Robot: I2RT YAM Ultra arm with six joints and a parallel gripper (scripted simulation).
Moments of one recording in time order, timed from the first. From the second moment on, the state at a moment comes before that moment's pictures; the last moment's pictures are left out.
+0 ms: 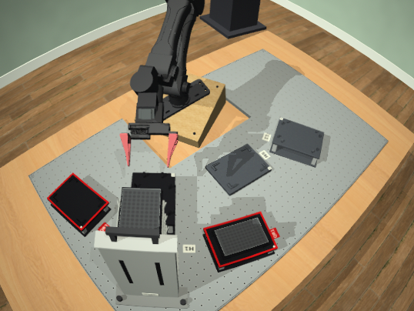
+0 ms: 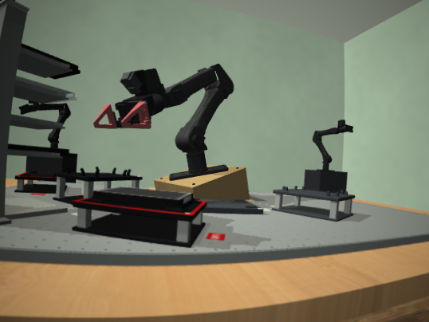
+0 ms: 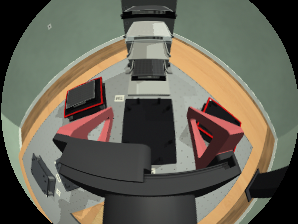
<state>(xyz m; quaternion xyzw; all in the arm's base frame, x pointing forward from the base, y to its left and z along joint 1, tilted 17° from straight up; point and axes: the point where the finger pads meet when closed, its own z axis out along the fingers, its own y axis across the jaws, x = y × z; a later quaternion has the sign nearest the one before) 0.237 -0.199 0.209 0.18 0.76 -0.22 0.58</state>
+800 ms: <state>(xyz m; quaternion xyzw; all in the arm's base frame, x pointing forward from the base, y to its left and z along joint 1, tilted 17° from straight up) 0.225 -0.182 0.271 0.18 0.76 -0.22 0.58</state>
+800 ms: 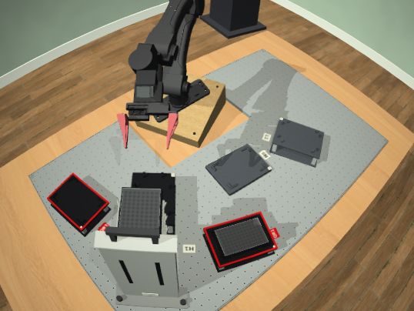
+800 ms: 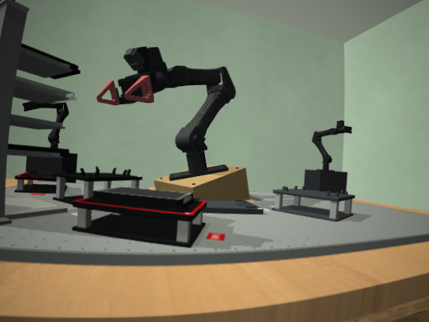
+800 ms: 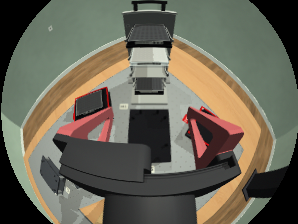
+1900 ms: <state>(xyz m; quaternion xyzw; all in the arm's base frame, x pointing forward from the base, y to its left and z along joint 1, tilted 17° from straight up) 0.216 -0.169 0.306 0.19 0.77 -0.21 0.57</state>
